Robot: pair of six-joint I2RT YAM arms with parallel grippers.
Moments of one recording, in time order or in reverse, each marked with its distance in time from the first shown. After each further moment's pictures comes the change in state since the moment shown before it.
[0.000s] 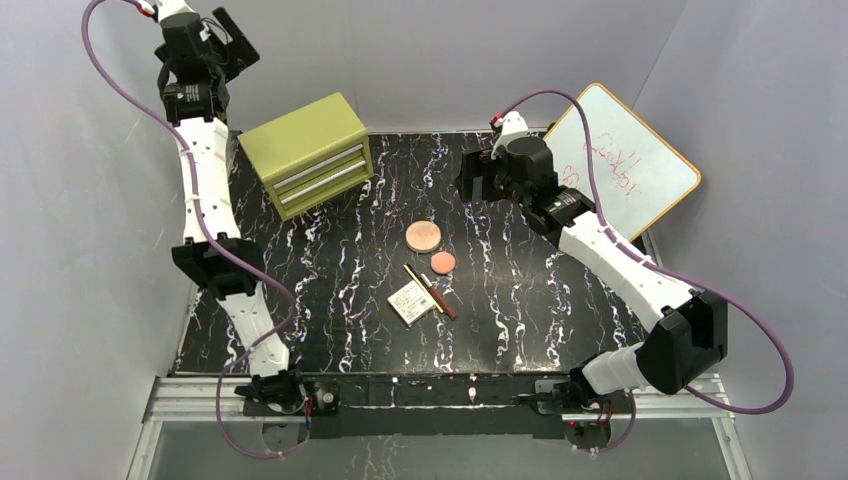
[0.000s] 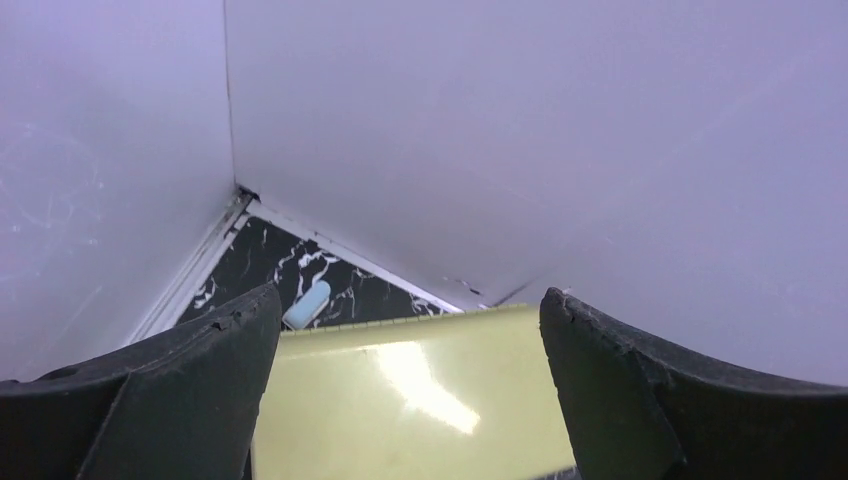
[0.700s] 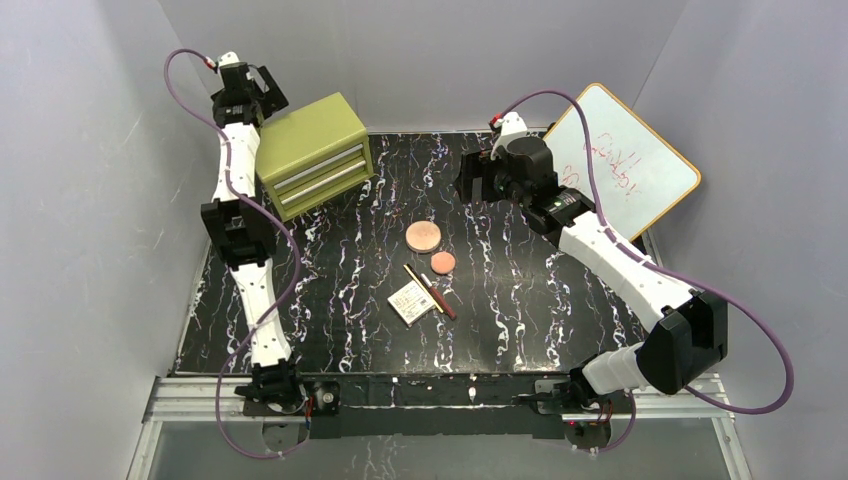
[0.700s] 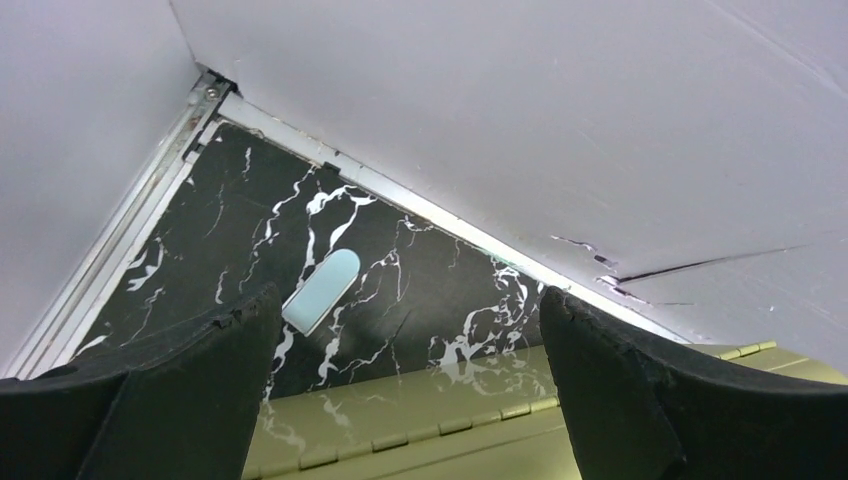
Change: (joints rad) left arm 0.003 0.439 0.052 0.164 0.002 0.038; right arm 0.000 0.000 0.000 -0.004 -0.015 0.003
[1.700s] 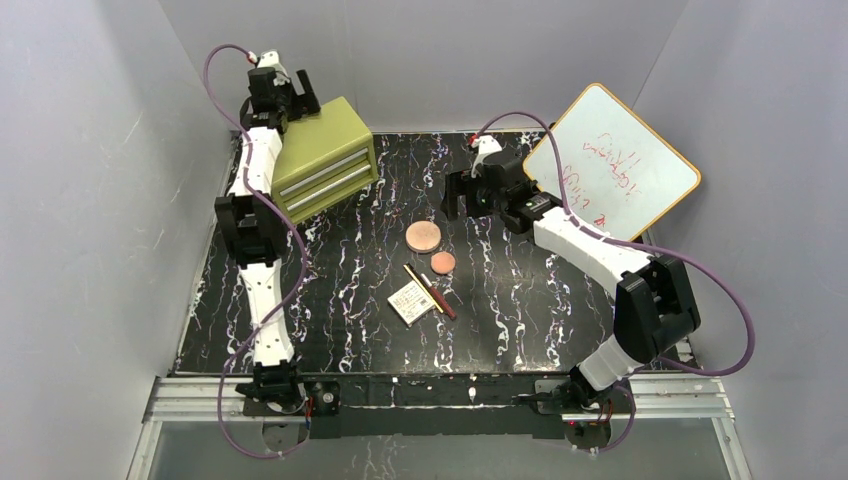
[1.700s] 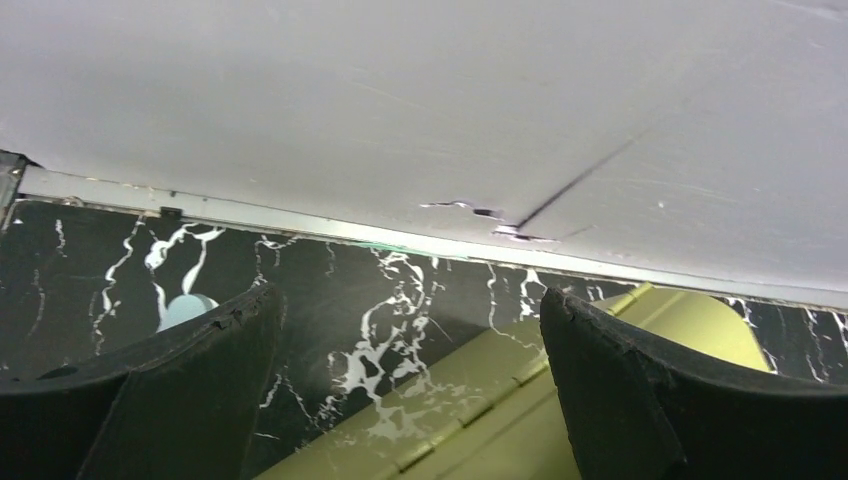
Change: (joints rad) left arm -0.082 0.019 -0.109 0.194 0.216 0.133; right arm 0.007 0.171 -0.056 0.064 -0.087 0.036
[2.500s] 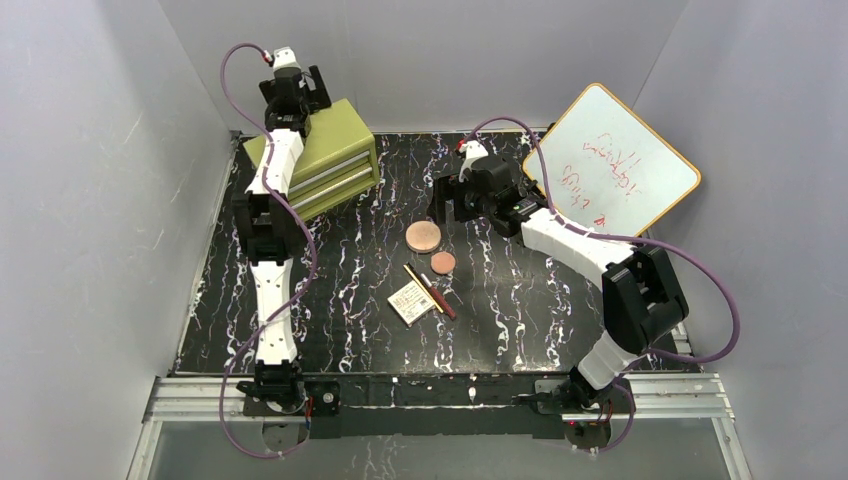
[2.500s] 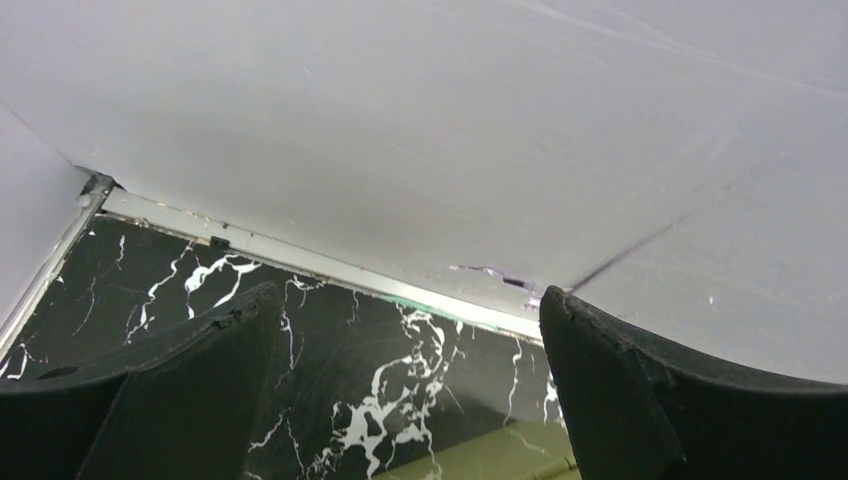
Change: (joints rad) left arm -0.098 0.036 0.013 0.100 -0.302 0.006; right arm 0.038 0.065 -0.014 0.101 -0.051 0.037
